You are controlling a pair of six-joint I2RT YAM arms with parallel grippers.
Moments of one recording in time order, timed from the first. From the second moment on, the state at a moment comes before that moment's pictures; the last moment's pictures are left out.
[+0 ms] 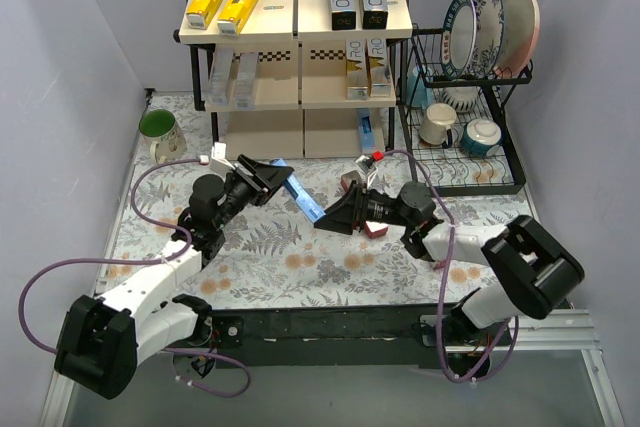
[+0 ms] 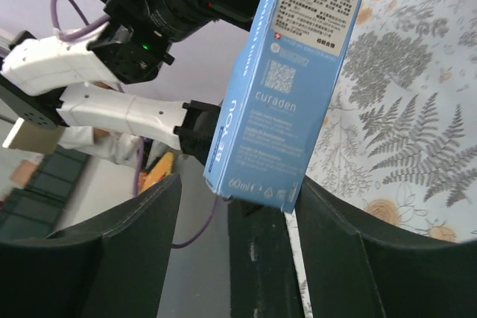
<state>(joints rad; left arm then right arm) -0.40 1.02 0.46 0.47 0.23 -1.21 0.70 1.48 0.48 1.14 -0.78 1.04</state>
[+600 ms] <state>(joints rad) -0.40 1.03 0.66 -0.04 0.03 -1.17 0.98 1.15 0.63 0.35 -0.19 0.08</state>
